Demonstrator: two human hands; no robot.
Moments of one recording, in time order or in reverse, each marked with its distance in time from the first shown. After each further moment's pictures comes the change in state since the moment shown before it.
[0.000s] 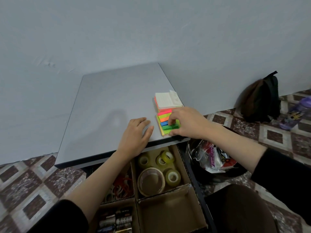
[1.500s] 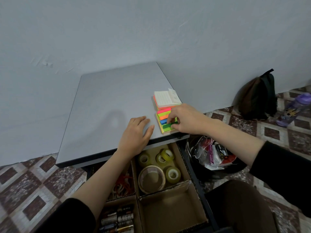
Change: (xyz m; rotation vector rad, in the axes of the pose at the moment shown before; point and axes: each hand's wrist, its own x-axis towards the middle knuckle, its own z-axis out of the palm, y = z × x) left_hand 0.000 -0.003 0.005 0.070 0.036 0.039; right_hand 0.000 -0.002 -0.005 0.051 -0.050 -0.022
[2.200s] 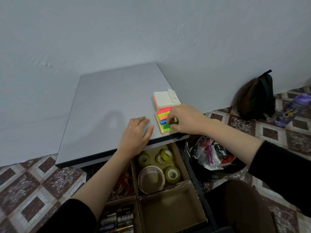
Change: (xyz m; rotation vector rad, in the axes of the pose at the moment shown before) left_hand 0.000 0.000 0.001 -0.029 0.020 0.003; right_hand 0.000 -0.002 -0.001 -0.047 0.031 0.003
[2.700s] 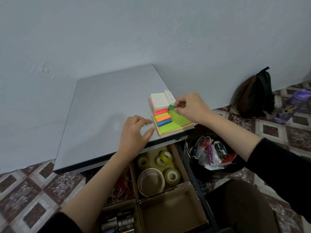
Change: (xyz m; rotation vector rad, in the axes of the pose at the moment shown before) left_hand 0.003 0.014 -0.011 -0.087 0.179 0.102; right_hand 0.010 0.027 -0.005 0.387 0.286 0.347
